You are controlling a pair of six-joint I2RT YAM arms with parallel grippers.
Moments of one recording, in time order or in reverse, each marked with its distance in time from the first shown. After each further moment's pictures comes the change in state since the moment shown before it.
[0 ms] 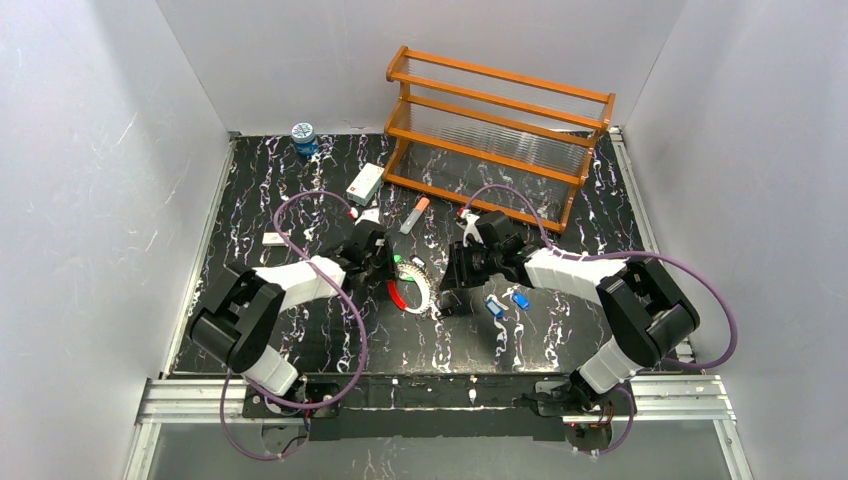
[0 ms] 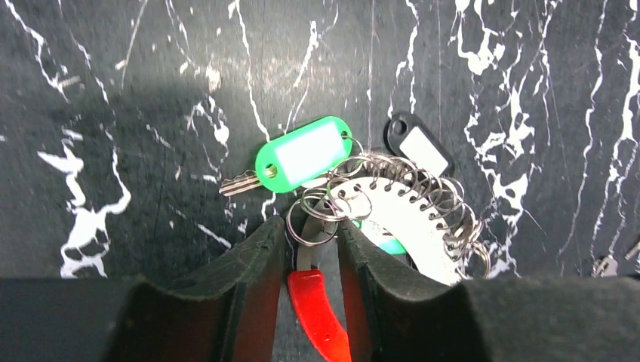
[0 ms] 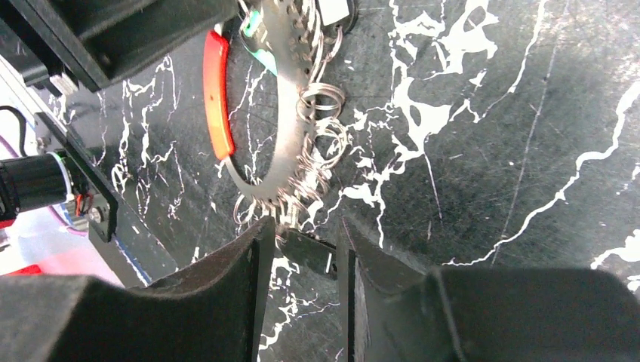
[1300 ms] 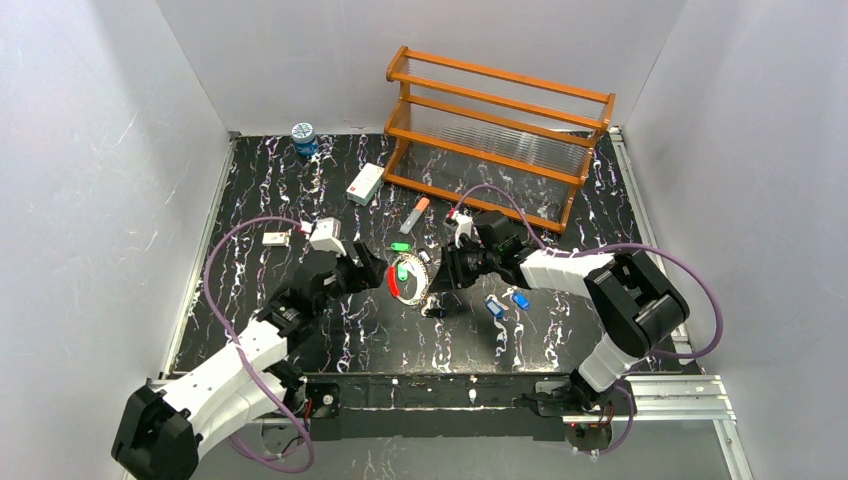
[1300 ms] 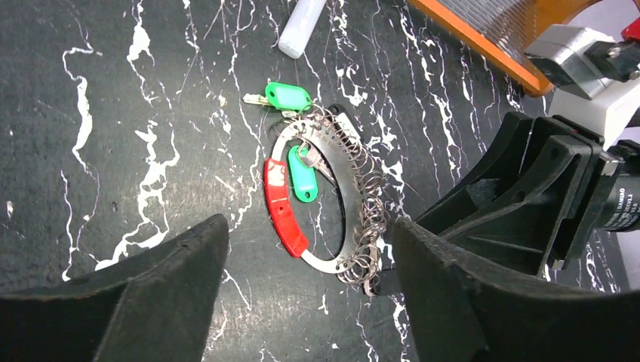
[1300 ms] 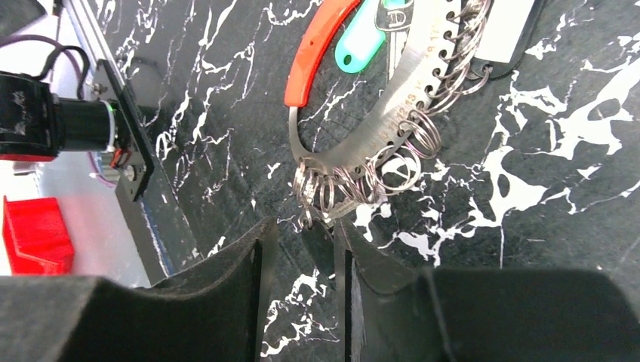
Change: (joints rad) left arm -0.006 -0.671 -0.250 -0.004 -0.049 0.036; right arm -0.007 0.056 -0.027 0.201 -0.202 -0.105
